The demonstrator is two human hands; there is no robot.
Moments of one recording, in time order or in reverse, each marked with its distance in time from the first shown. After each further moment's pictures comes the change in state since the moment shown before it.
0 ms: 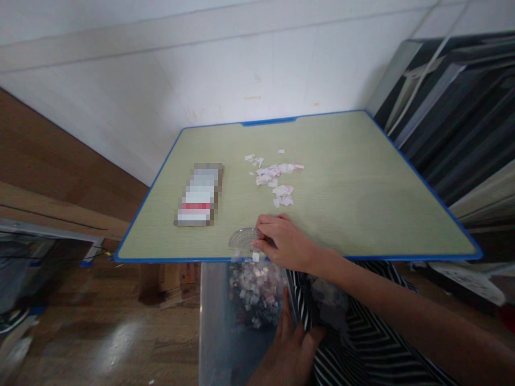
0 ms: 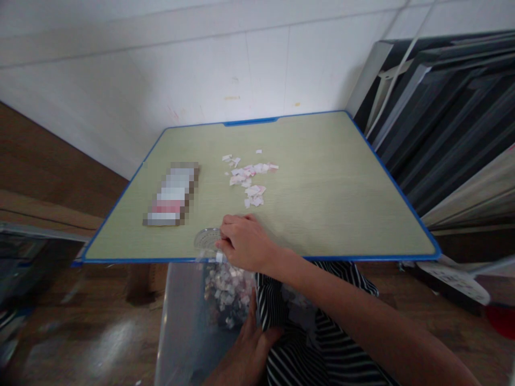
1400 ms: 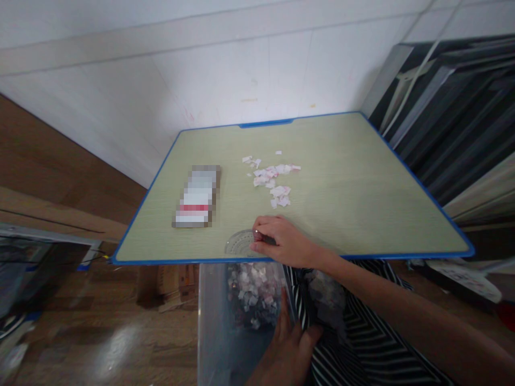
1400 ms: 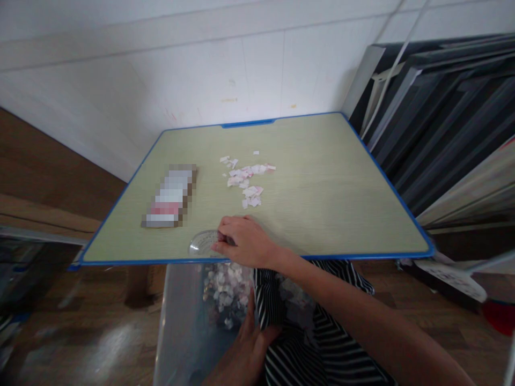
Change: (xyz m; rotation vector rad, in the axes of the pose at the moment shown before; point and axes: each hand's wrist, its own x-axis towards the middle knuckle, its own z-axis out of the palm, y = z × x) left_hand 0.000 0.004 -0.005 -0.065 0.041 -0.047; right_hand -0.001 0.006 -0.005 0.206 -0.014 -0.048
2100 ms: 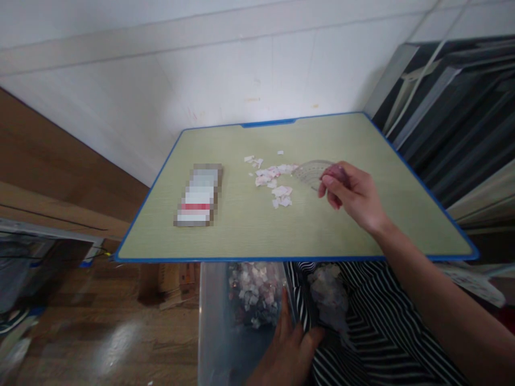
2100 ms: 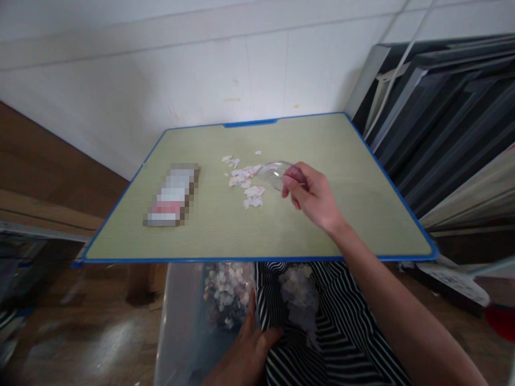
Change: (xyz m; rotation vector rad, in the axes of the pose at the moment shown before) left_hand -0.003 0.000 -0.005 0.056 0.014 0.093; right_hand -0.031 0.039 -0.081 0.338 0.615 0.198
